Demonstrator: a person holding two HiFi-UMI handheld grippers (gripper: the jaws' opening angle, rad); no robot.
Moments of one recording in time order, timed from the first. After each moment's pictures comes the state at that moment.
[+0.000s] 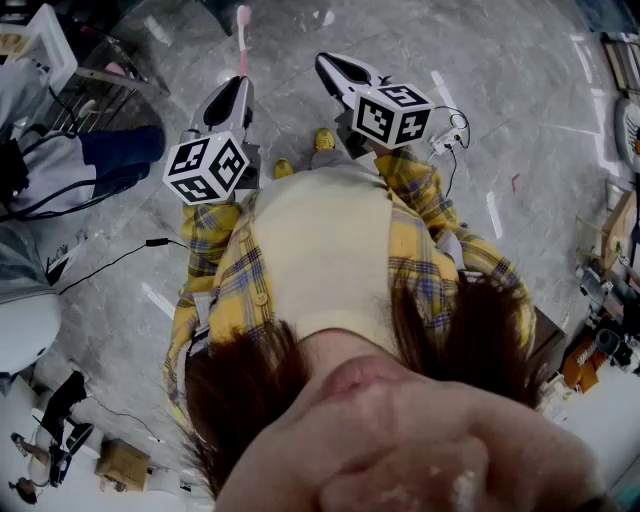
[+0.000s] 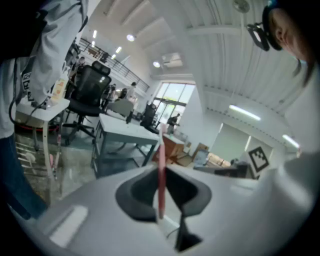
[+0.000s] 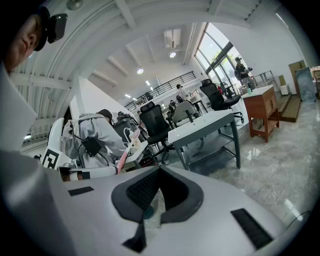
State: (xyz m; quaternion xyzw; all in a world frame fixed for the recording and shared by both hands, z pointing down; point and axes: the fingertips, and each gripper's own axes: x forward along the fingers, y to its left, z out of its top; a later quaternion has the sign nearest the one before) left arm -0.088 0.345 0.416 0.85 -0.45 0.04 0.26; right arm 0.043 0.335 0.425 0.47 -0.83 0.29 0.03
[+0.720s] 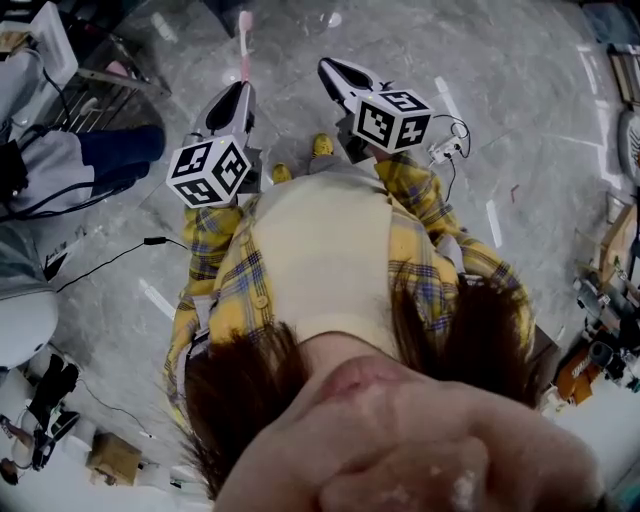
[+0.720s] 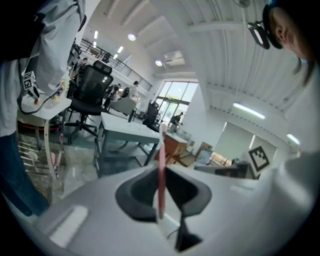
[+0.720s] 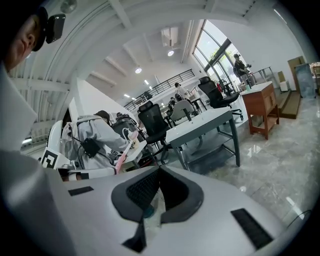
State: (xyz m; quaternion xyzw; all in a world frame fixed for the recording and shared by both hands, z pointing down) left arm -0.073 0.334 0.423 0.84 -0.46 0.05 0.26; right arm 0.062 0.321 0.434 0.46 -0.83 0.30 0.03
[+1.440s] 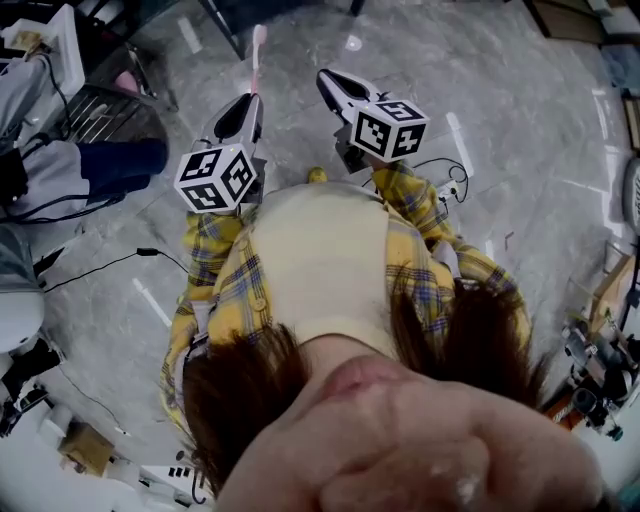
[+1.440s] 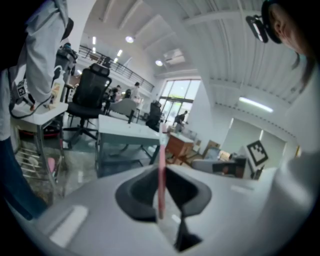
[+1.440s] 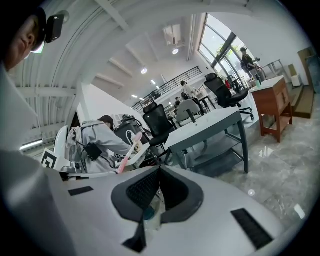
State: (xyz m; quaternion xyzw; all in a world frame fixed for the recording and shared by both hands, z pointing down) left arm -0.005 0.274 0.427 0.83 -0.50 0.06 0.25; right arm 0.114 0.244 0.436 0.41 -0.86 0.30 0.02
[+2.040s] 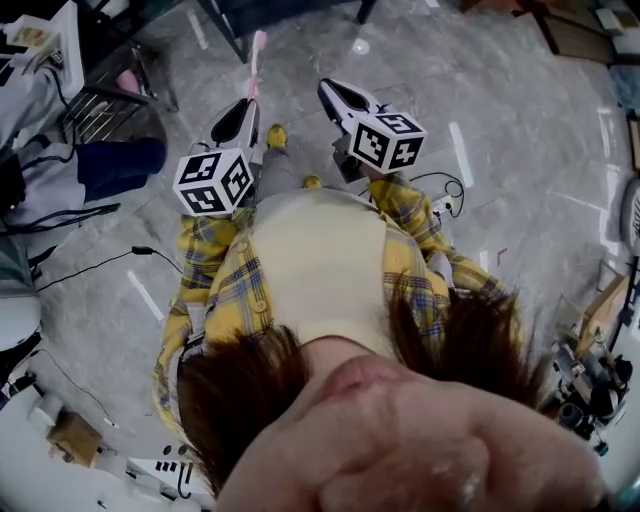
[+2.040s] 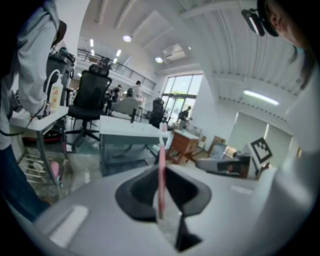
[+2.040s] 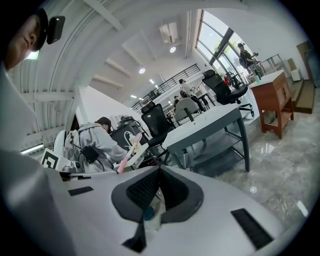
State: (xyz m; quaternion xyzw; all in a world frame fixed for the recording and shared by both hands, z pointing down) left arm 0.001 0.241 0.436 0.82 -0.52 0.09 0.24; right arm 0.127 0.212 0.448 0.41 -0.86 0.31 0.02
